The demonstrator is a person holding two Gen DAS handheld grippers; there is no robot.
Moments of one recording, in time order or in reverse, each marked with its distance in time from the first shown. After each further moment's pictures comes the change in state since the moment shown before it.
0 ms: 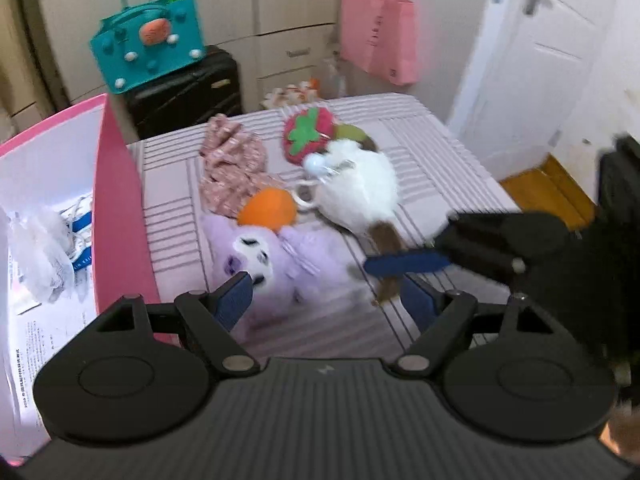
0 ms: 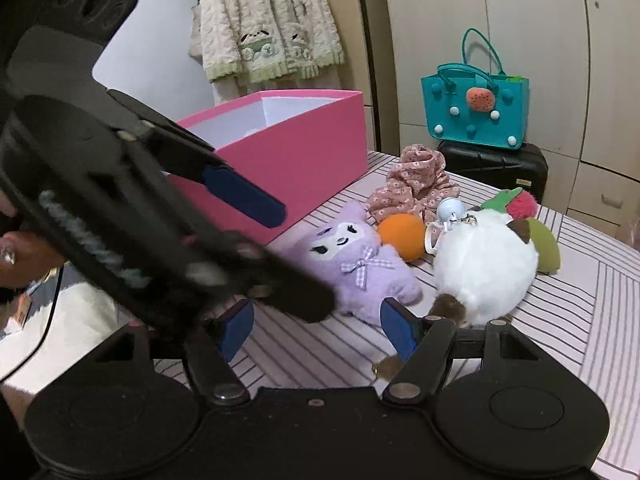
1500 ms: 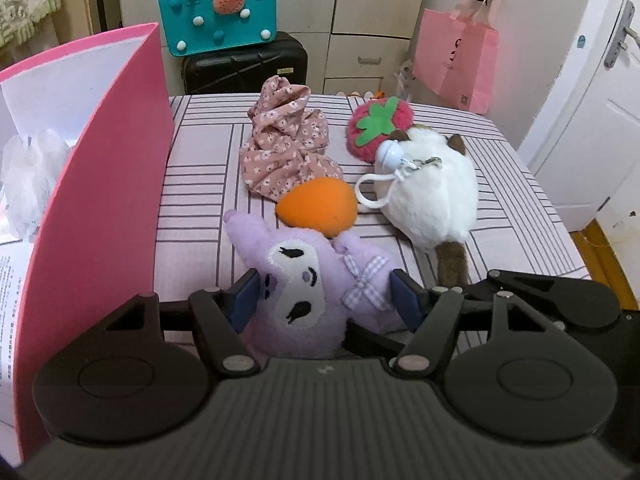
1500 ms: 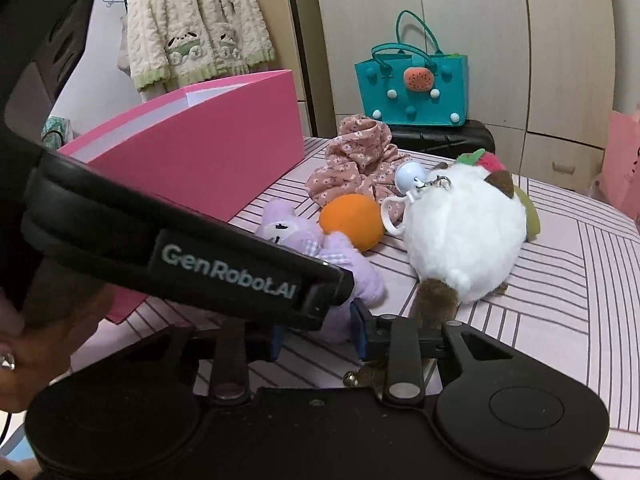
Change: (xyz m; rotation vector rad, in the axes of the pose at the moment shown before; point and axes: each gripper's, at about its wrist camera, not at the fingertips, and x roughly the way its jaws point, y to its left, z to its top) left arm 0.045 0.017 -0.019 -0.224 -0.041 0.086; right arm 0.039 -0.006 -0.010 0.119 -0.007 -0.170
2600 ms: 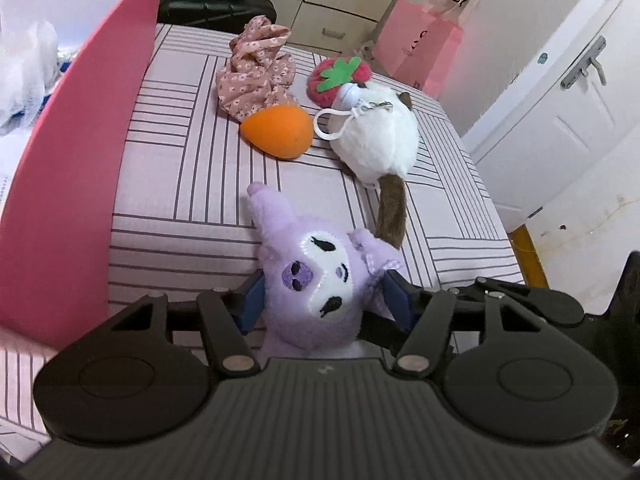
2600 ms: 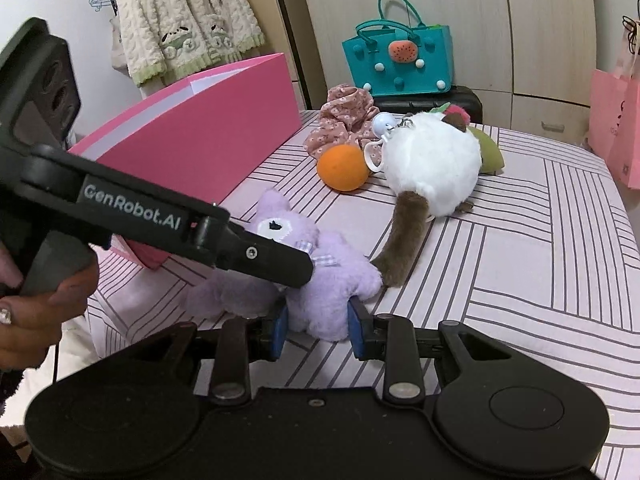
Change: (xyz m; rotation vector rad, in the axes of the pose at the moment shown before) left arm -0.021 0.011 -0.038 -0.134 0.083 -0.217; right arm -0.046 -0.001 -0.029 0.076 0.069 0.018
